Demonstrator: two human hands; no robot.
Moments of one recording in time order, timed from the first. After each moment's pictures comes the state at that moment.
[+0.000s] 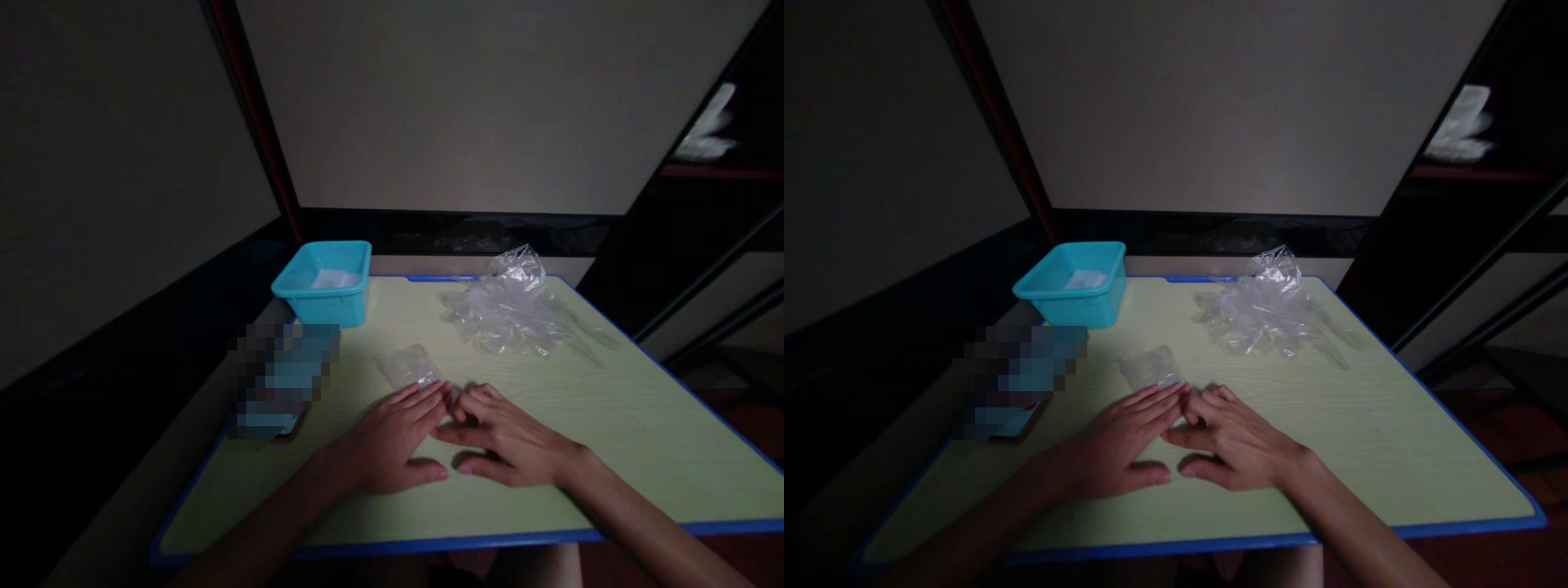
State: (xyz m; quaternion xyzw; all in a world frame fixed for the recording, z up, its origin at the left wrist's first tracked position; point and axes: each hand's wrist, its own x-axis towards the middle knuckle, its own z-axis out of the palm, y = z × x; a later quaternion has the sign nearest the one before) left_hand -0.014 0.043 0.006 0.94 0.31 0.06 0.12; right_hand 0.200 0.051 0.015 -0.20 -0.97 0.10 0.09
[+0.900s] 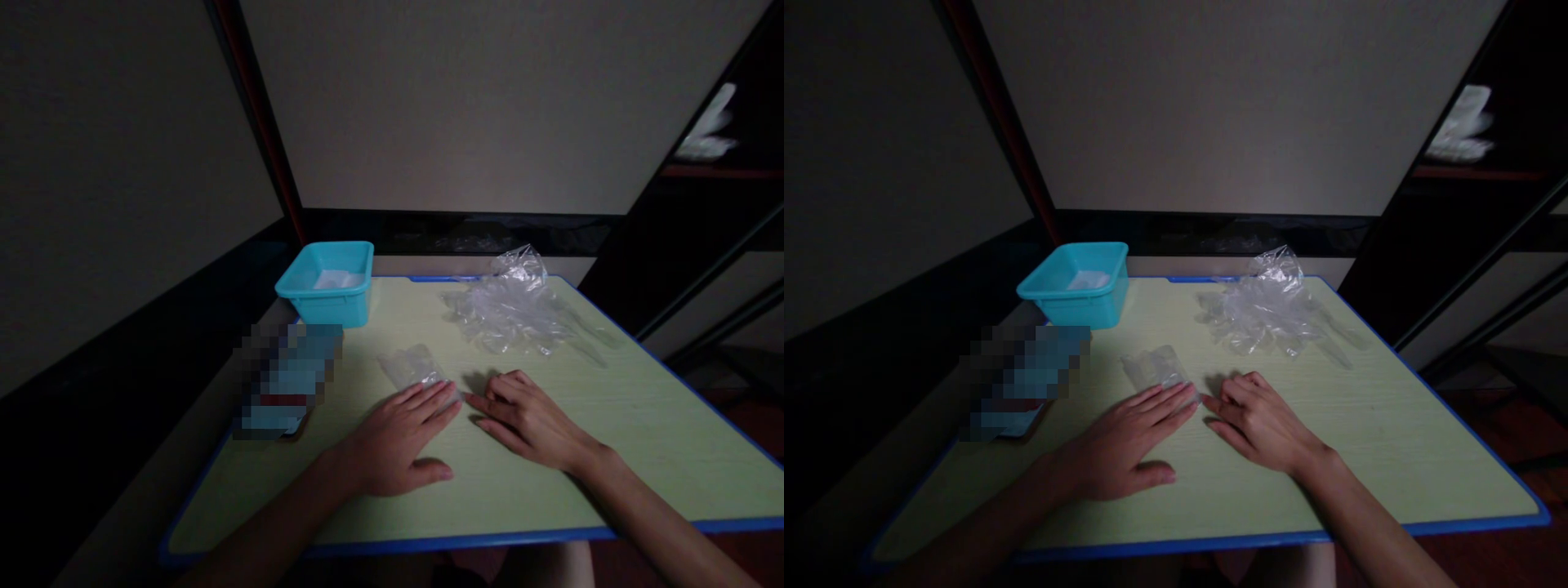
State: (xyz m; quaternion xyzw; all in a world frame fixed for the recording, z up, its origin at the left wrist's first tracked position) left_hand -0.015 0.042 0.004 0.94 0.30 0.07 0.12; right_hand 0.222 0.059 0.007 -0.31 -0.94 0.01 0.15
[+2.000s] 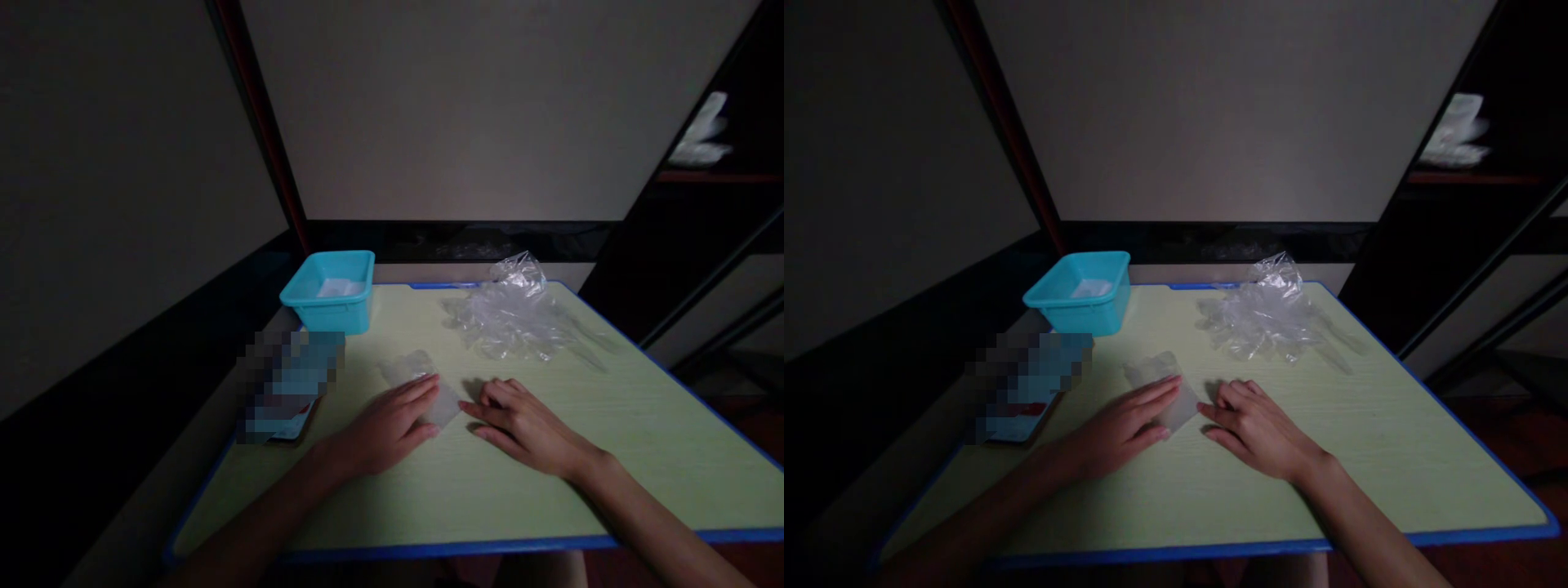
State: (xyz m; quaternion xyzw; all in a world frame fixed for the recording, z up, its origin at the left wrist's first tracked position) left_hand -0.022 0.056 0.003 0.90 0.37 0.12 0.18; right_hand 0.219 0.059 0.008 -0.32 -0.94 0.06 0.12
